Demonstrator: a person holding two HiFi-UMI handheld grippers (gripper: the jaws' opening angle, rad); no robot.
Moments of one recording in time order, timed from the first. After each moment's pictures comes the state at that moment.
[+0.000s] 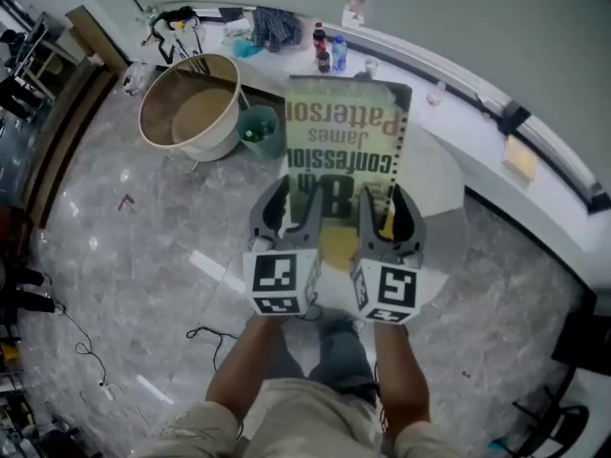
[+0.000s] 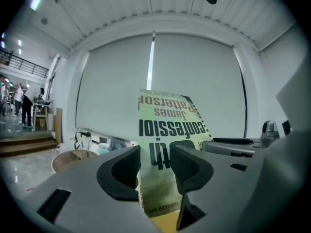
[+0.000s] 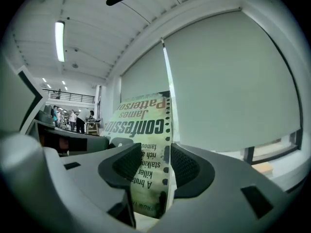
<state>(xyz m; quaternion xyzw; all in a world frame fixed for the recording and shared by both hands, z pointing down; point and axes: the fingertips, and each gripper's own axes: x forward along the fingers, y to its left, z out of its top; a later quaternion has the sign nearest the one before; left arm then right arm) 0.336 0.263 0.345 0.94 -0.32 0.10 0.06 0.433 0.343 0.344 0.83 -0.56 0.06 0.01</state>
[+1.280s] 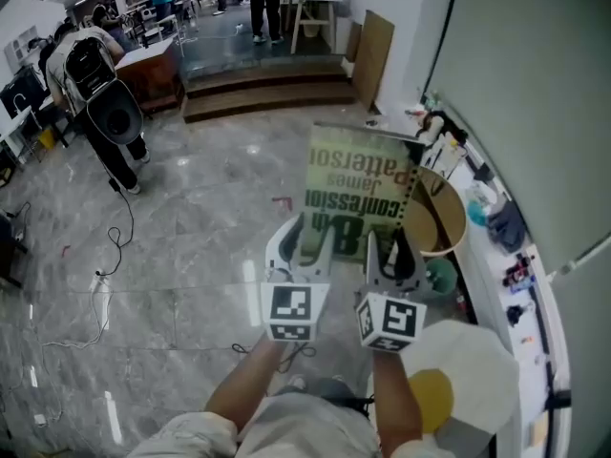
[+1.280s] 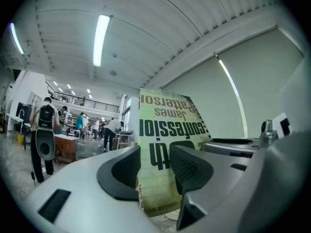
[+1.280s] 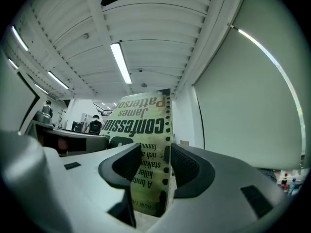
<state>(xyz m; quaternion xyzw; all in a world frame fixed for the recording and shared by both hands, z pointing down) -0.311 0.038 0.187 0.74 -0.68 -0.01 -0.01 -0.185 0.019 0.186 0.54 -0.84 -0.04 -0.03</state>
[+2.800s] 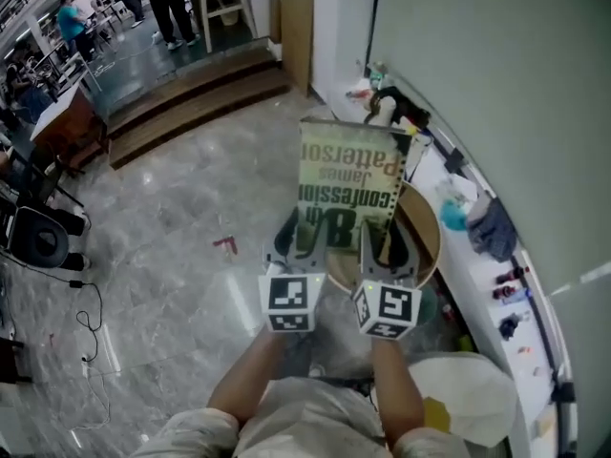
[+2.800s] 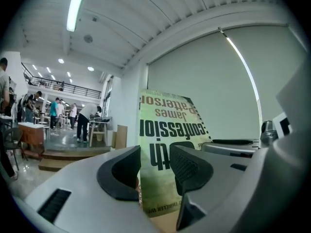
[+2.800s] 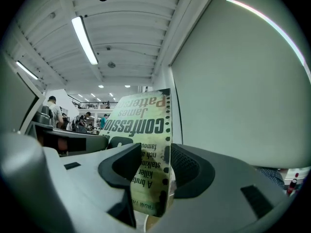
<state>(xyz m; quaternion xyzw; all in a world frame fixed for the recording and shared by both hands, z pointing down) -0.161 -0.445 0.253 0.80 -0.60 0.04 0.04 -0.034 -0.438 0.255 0.62 -0.78 0.02 0.00</state>
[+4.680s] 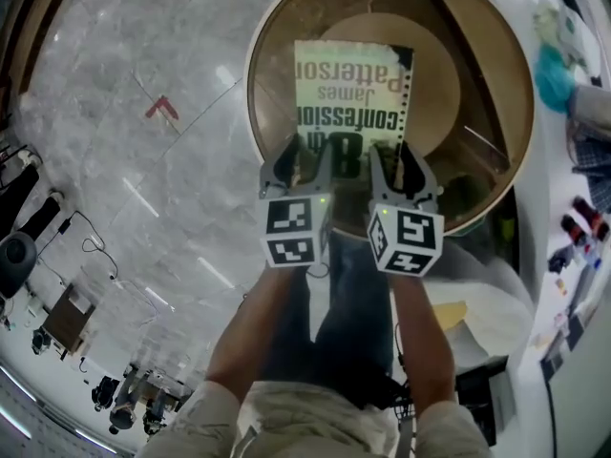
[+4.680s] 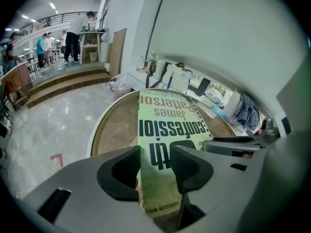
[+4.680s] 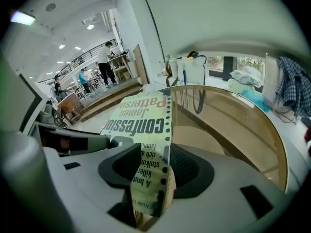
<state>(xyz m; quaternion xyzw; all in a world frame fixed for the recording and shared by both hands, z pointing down) -0.046 -0.649 0.844 0.72 -0.50 0.32 0.37 0.080 -0.636 0.839 0.57 -0.69 0.37 0.26</state>
